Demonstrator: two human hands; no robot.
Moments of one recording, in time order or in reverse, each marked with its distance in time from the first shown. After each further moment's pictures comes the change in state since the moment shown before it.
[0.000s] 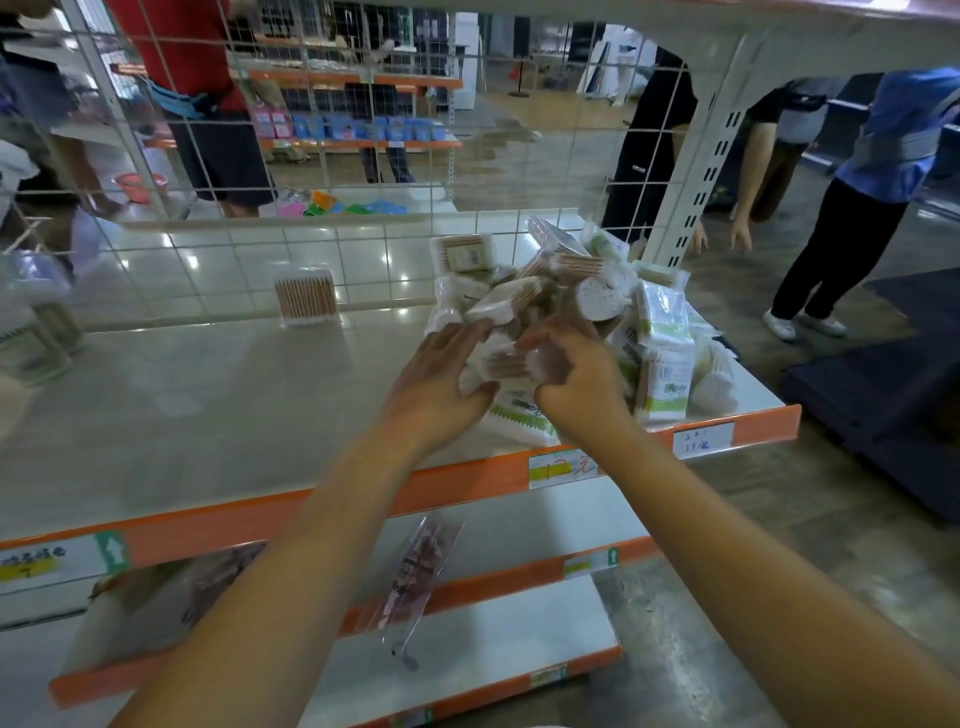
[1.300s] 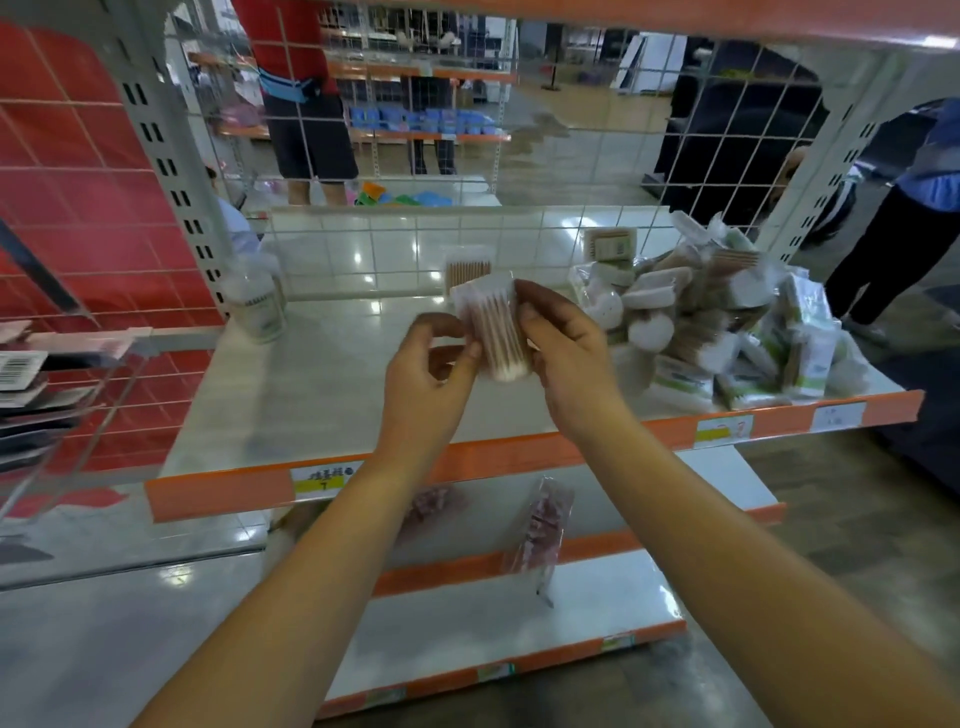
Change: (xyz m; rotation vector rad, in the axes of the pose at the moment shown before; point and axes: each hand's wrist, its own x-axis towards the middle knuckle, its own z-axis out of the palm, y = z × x) left_hand -0.119 -0.097 -0.140 -0.641 0.456 -0.084; right_hand -0.022 -0.177 0.155 0.856 -0.014 0.345
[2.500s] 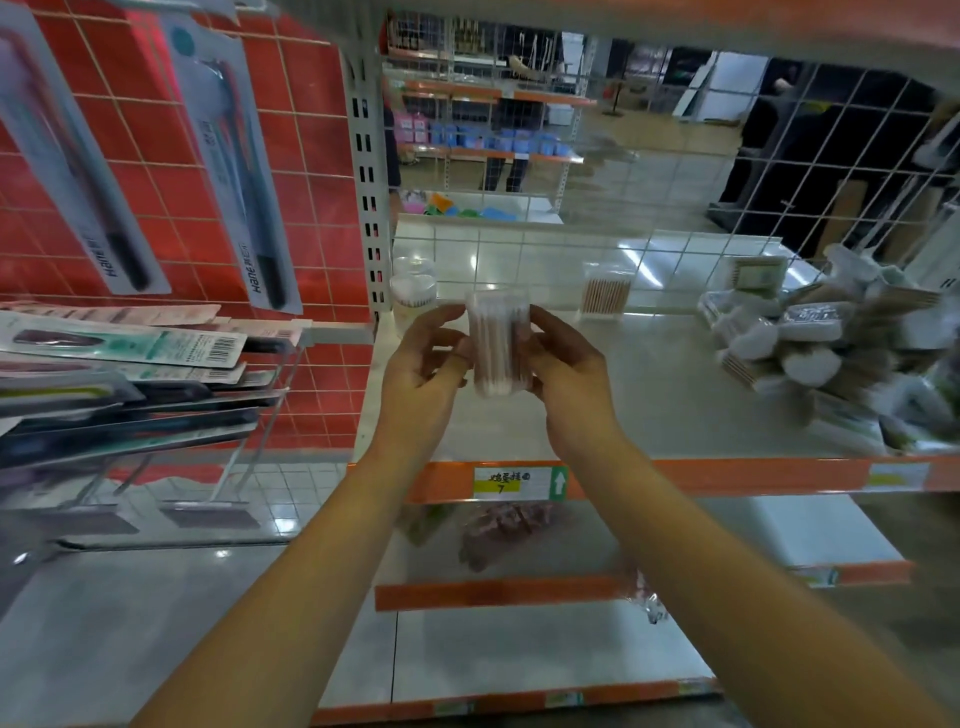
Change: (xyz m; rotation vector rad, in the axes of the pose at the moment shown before) left_hand 0.015 -0.022 -0.172 -0.106 0.052 -0.071; right_hand -0.012 0.057 0.164 -0.044 -0.009 0.068
